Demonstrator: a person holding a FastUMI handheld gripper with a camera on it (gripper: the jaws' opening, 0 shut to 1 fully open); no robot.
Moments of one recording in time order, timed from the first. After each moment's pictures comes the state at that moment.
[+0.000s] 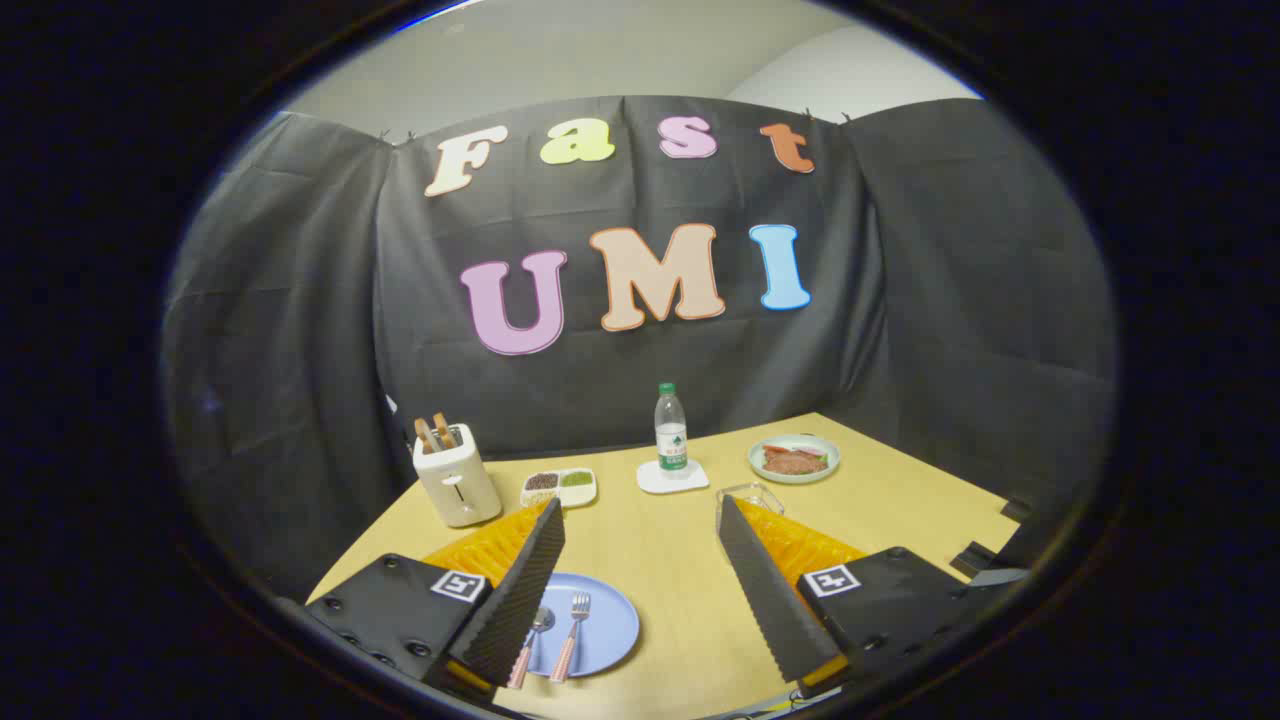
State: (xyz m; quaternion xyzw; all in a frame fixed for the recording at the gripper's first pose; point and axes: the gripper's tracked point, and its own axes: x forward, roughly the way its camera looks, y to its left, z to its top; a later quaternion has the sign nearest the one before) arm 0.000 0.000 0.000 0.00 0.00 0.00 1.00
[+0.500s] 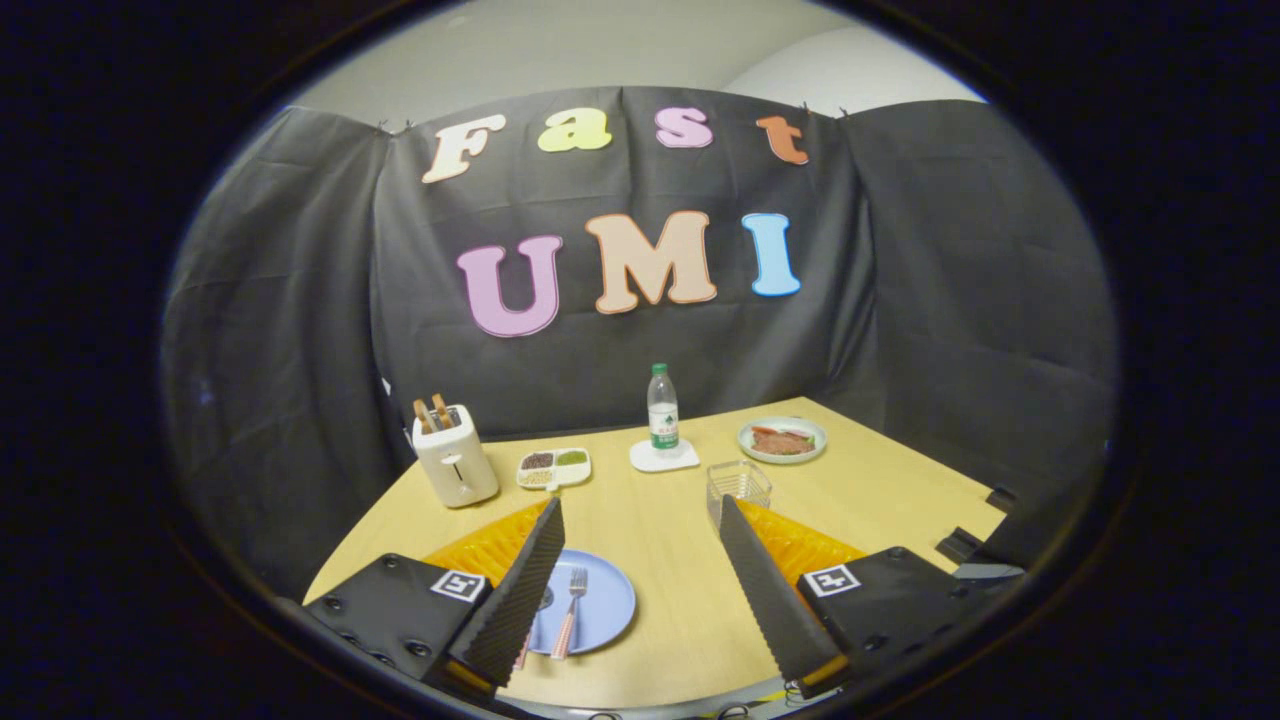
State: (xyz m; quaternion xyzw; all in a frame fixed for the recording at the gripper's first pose) arm -0.024 0.002 -0.017 0.00 0.02 -0.01 1.00
